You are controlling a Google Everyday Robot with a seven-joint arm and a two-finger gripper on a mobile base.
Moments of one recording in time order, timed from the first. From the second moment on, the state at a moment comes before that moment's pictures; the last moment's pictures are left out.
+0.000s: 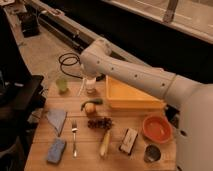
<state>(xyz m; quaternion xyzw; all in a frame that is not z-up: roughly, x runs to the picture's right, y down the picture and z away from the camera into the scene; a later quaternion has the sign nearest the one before) -0.075 -0.058 0.758 -0.04 -0.18 -0.50 0.85</state>
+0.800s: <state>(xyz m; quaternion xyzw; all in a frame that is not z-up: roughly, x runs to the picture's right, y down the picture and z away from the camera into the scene) 0.006 0.058 0.686 -0.12 -0.16 -0.34 0.92</state>
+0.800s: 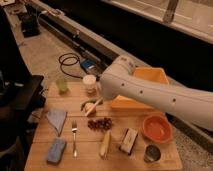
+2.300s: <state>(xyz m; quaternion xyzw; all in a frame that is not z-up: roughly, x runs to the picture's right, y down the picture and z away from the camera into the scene) 0.120 0.139 0.685 -0.18 -0.09 -0.16 0.97</state>
